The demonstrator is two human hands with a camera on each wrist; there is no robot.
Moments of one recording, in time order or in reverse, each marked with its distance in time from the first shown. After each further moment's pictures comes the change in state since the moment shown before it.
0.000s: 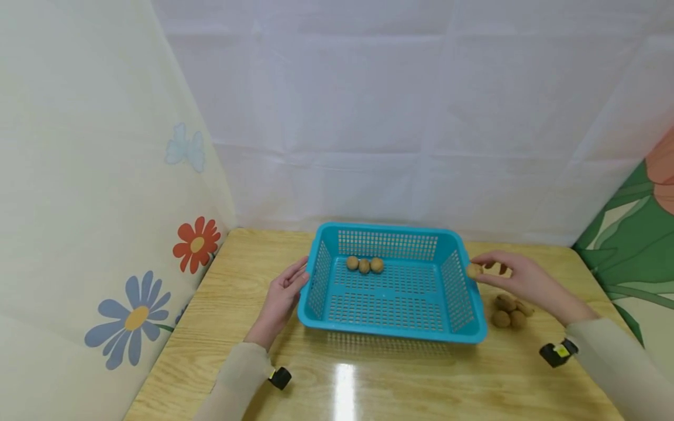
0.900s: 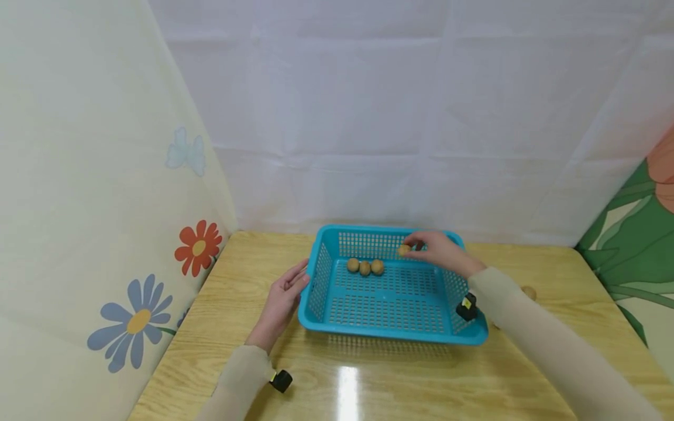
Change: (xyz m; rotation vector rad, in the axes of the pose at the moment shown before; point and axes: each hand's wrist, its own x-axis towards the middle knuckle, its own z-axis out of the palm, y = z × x) left_hand -0.002 0.001 0.001 0.038 0.009 -0.003; right_hand 0.130 -0.048 0.067 0.066 -0.091 -0.104
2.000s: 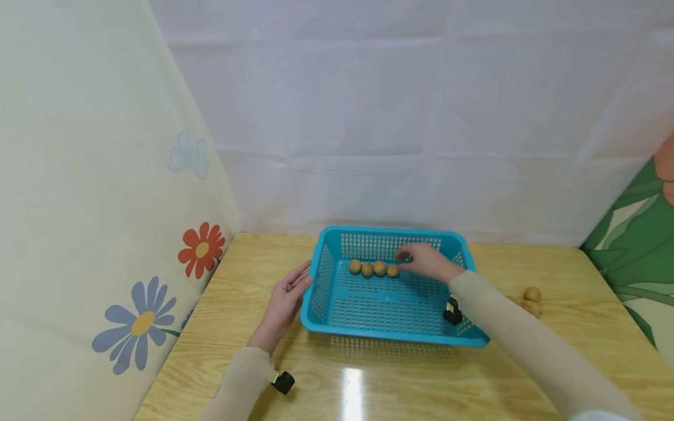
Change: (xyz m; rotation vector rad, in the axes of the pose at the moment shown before) left_hand 0.000 0.001 0.001 0.007 0.017 0.005; right_hand 0.021 -0.001 0.038 -0.060 -0.128 0.081
